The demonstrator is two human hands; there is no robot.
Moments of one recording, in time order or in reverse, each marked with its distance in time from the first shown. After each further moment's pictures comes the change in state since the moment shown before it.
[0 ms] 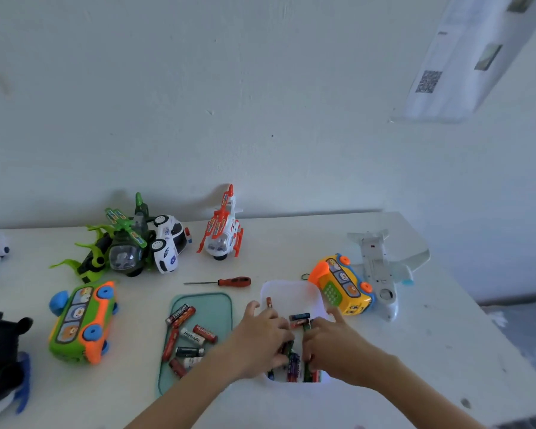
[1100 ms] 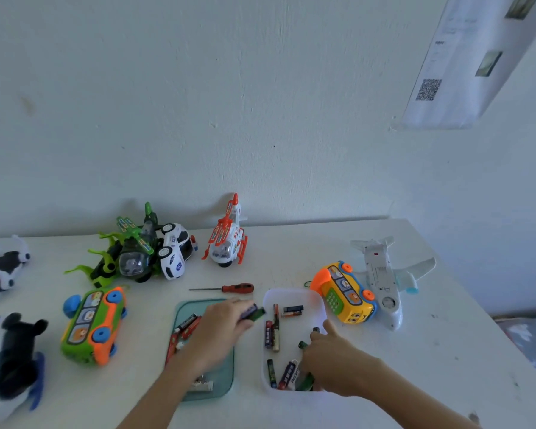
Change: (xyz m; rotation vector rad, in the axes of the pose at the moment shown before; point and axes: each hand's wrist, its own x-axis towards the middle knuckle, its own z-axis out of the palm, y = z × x) left_hand -0.029 -0.033 -0.010 -0.527 0.353 -0.353; right_hand 0.004 -0.007 -0.006 -0.128 -0.157 -0.061
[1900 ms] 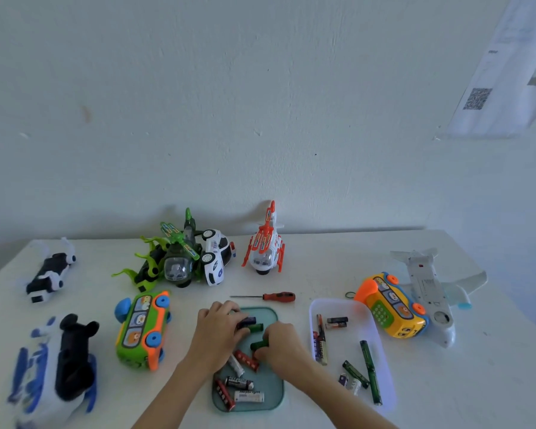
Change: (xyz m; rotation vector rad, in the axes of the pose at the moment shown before) left_hand -0.014 -0.109 -0.007 0.373 0.172 -0.051; right_hand 0.122 -0.090 -0.072 0.991 0.141 0.446
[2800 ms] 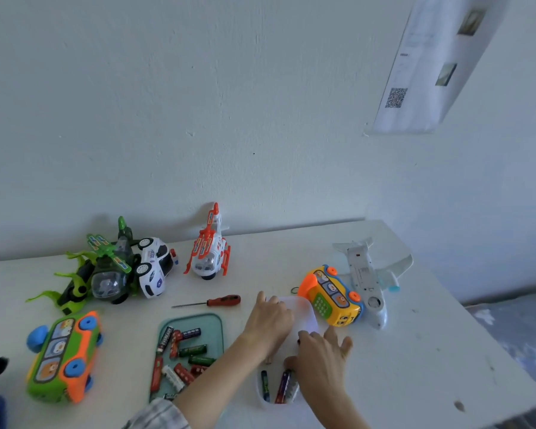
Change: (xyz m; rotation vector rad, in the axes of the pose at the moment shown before) left_hand 0.075 0.176 0.022 0.353 -0.221 0.452; right_hand -0.056 0.115 -0.031 -0.308 0.377 0.326
